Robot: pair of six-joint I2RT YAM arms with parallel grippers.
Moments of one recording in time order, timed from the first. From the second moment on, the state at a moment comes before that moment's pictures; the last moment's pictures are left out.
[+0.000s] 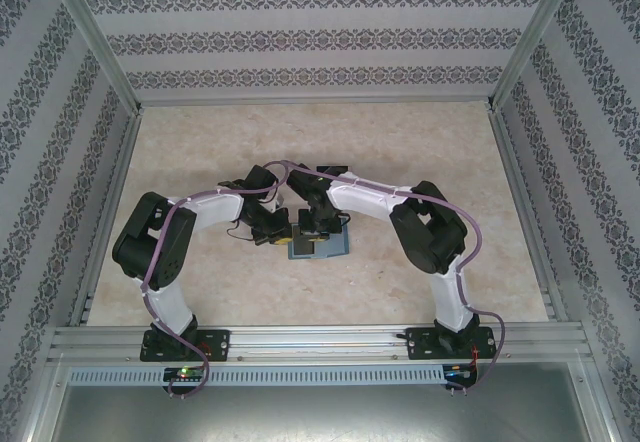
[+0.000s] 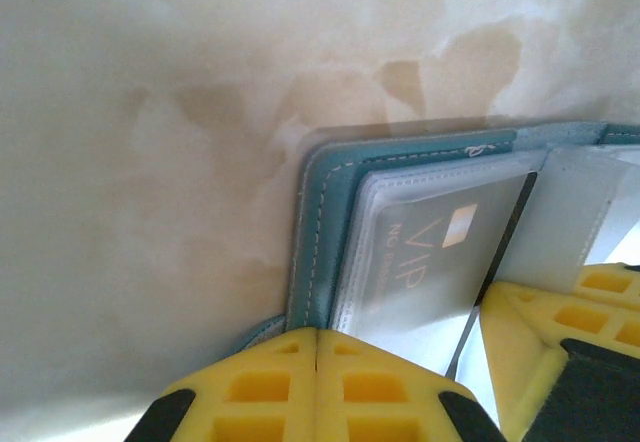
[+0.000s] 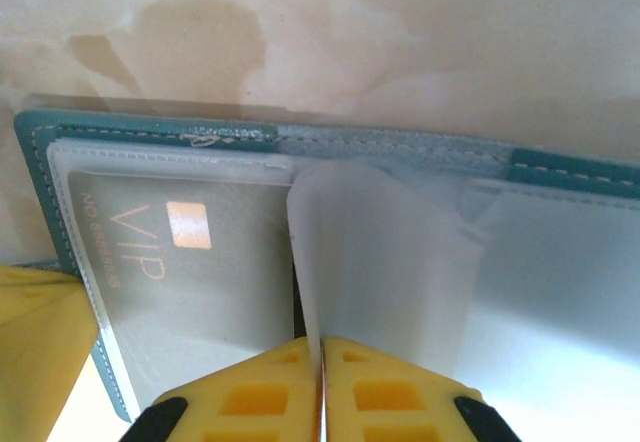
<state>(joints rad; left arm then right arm) -0.42 1.78 0.98 -0.51 0.51 -0.68 0.79 2.06 1.50 -0.90 -0.16 0.76</state>
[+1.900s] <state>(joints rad) -0.42 1.81 1.05 -0.60 0.48 -0.63 0.66 1.90 1.35 -0.99 -0.07 0.63</state>
